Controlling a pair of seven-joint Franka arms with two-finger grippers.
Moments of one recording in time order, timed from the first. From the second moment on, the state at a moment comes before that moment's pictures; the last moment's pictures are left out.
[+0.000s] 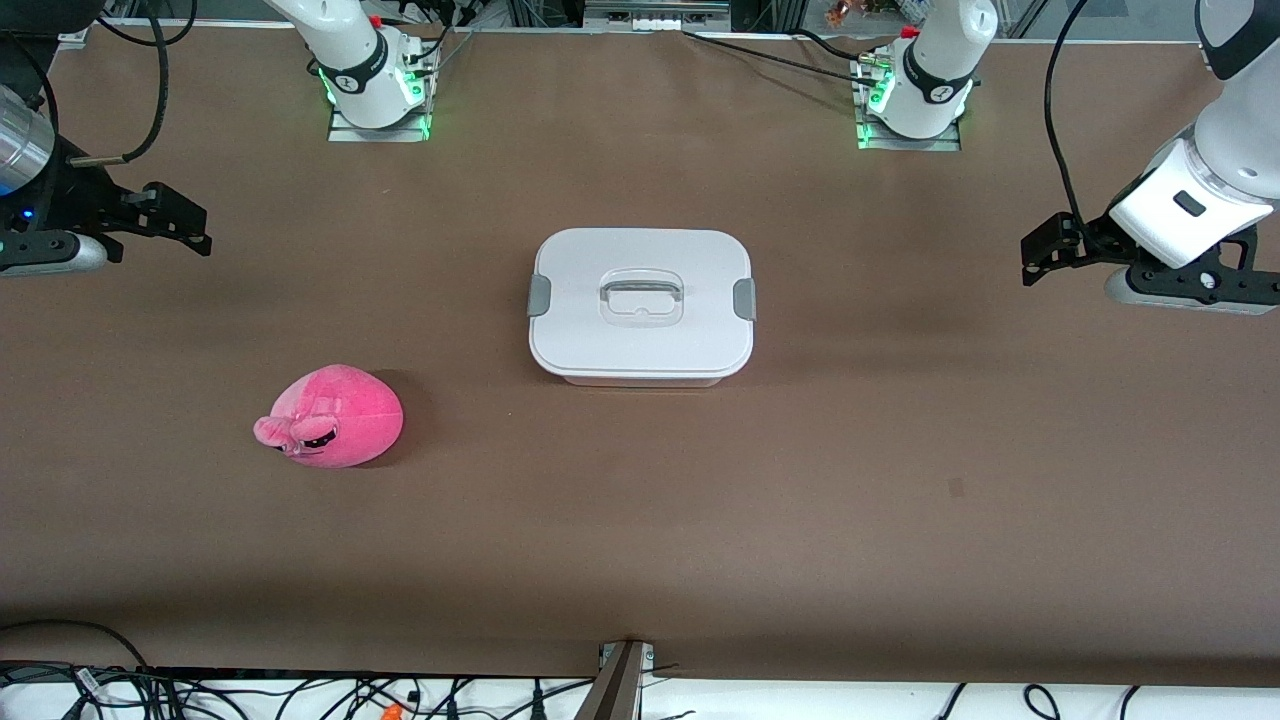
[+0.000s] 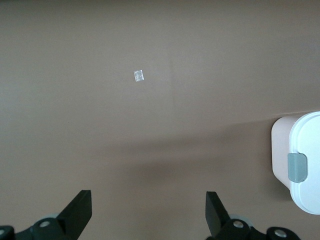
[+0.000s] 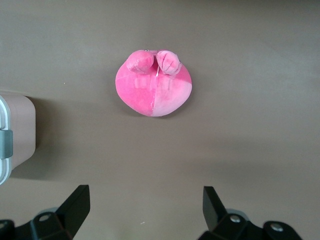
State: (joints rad) left arm -0.06 0.07 -0.06 -1.56 0.02 1.62 -0.03; right arm 0.09 0.02 -0.04 -1.61 0.00 1.61 -0.04
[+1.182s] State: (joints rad) left arm -0.07 0.07 -0.06 -1.56 0.00 1.57 -0.03; right arm 0.09 0.02 -0.04 -1.61 0.00 1.61 -0.04
